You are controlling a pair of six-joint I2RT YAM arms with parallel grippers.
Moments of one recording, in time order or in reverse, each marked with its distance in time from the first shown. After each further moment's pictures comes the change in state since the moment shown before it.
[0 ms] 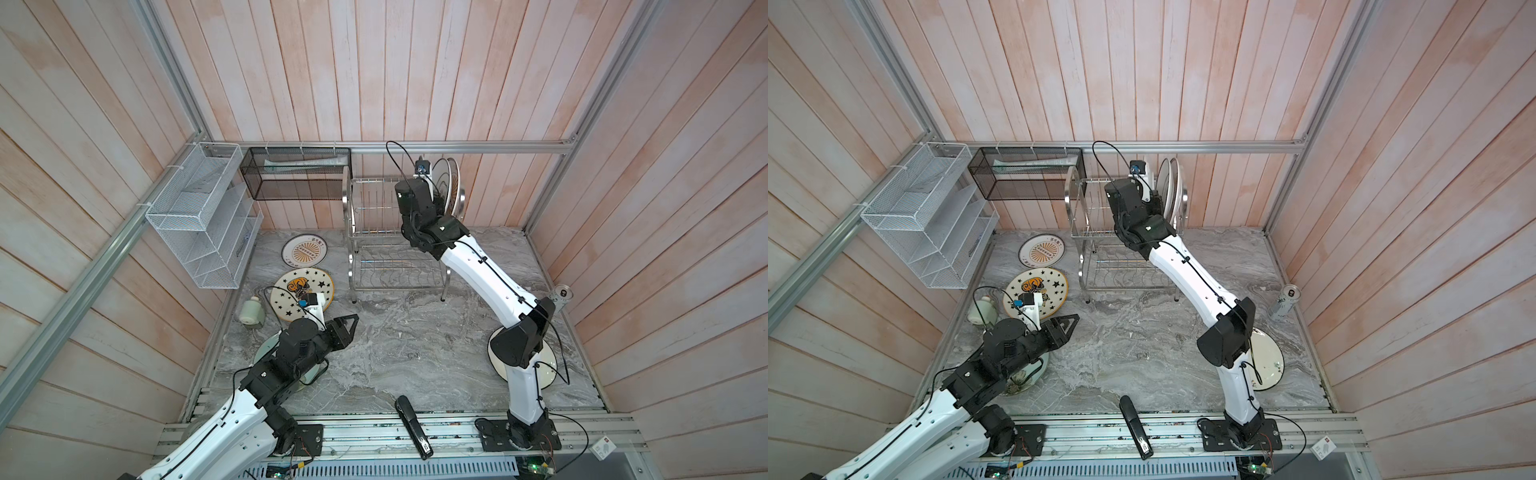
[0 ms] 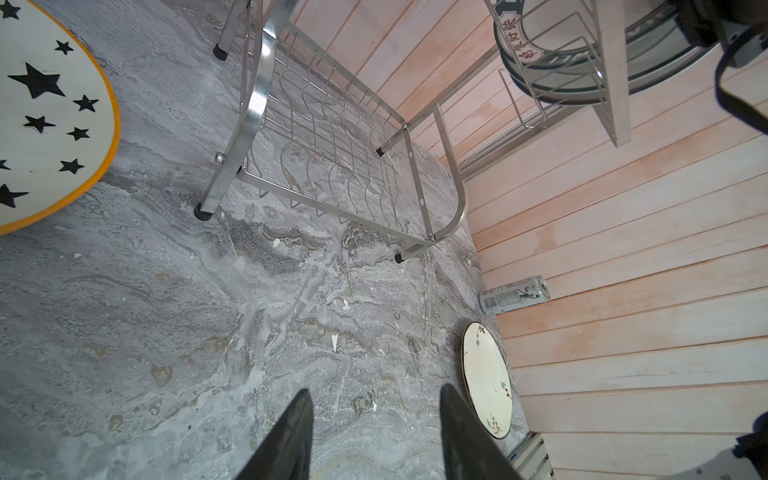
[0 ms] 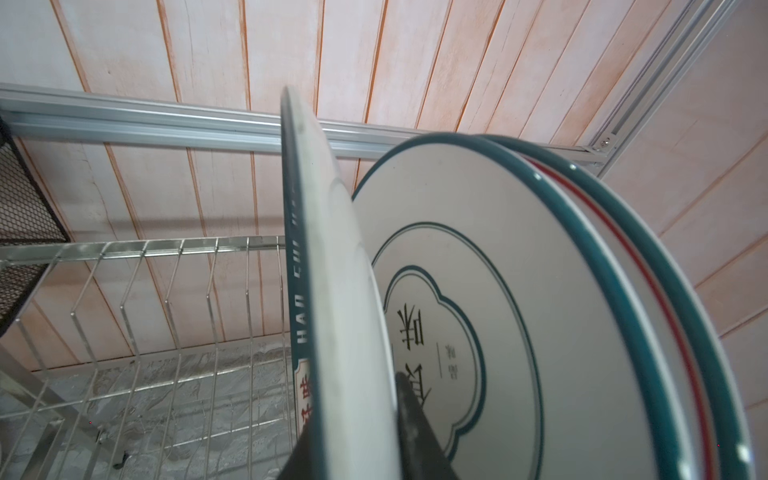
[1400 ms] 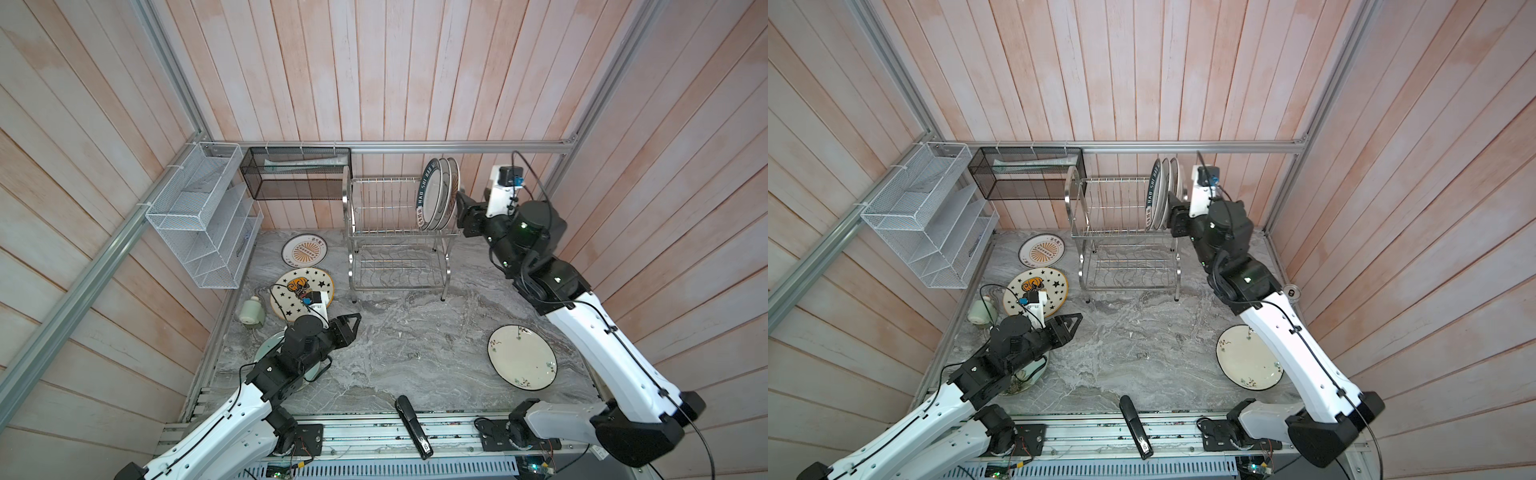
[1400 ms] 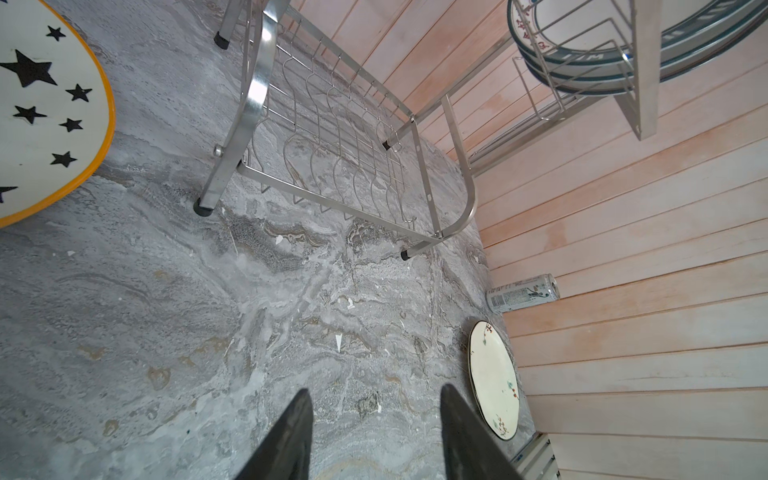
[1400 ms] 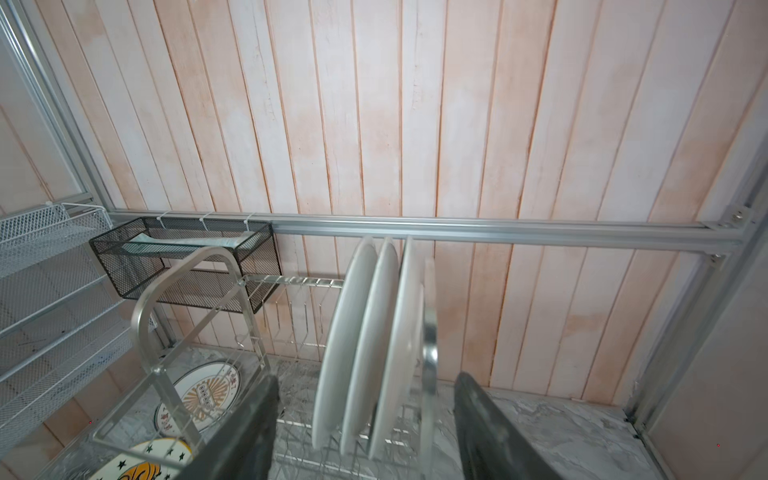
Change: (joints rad) left arm -0.001 0.067 0.010 0.031 0.006 0.000; right arm -0.179 -0.849 -0.801 0.362 -0.690 -0.060
